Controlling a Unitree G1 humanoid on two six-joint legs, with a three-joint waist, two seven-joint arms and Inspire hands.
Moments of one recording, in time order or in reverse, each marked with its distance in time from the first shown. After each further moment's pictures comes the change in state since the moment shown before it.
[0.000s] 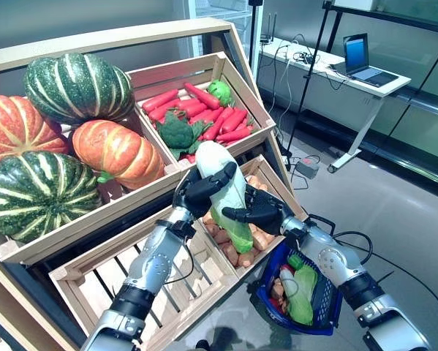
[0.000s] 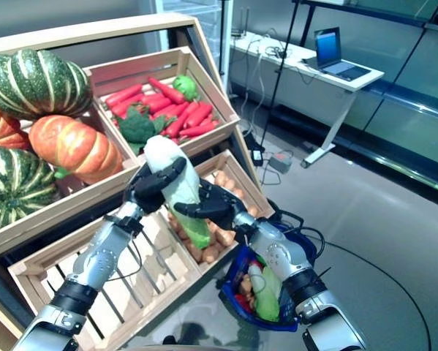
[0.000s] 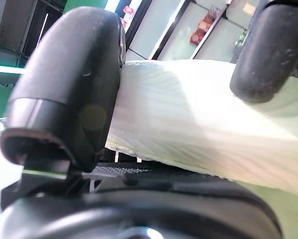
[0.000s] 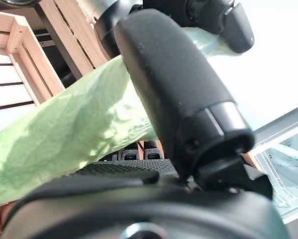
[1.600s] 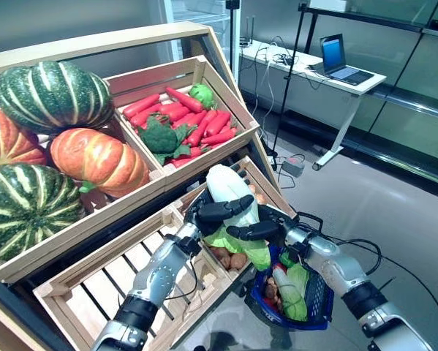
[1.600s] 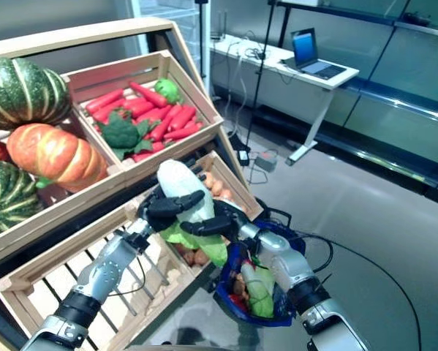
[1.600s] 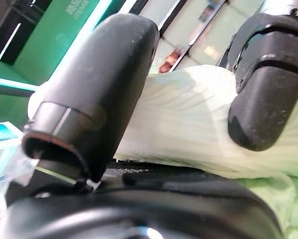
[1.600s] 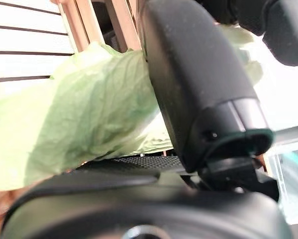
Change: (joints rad) left arm 0.089 -0.015 -0.043 -0.010 0.072 0.059 -0.073; right arm 0.106 -0.029 0.005 0.030 -0.308 -0.076 0.058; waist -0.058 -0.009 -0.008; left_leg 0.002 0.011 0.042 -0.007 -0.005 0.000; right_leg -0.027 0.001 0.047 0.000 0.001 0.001
